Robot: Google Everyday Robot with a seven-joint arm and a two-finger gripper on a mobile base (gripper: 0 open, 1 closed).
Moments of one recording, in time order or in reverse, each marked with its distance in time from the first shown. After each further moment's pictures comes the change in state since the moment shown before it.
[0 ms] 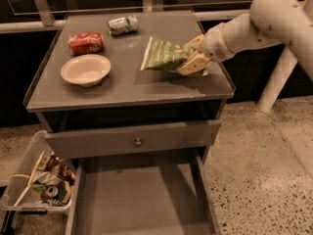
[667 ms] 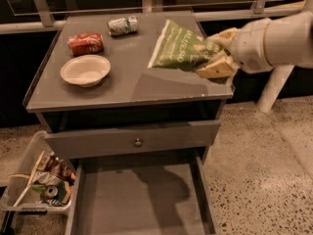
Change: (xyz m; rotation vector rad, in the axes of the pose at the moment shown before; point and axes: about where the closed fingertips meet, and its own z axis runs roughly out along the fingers) arm -0.043 0.075 -0.119 0.262 -0.033 -0.021
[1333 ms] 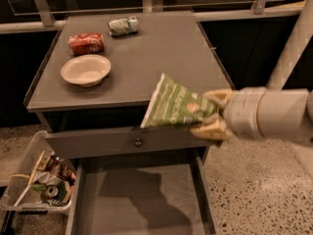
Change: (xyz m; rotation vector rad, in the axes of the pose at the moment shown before) arm 0.047 0.124 -0.014 -0.022 0.061 0.053
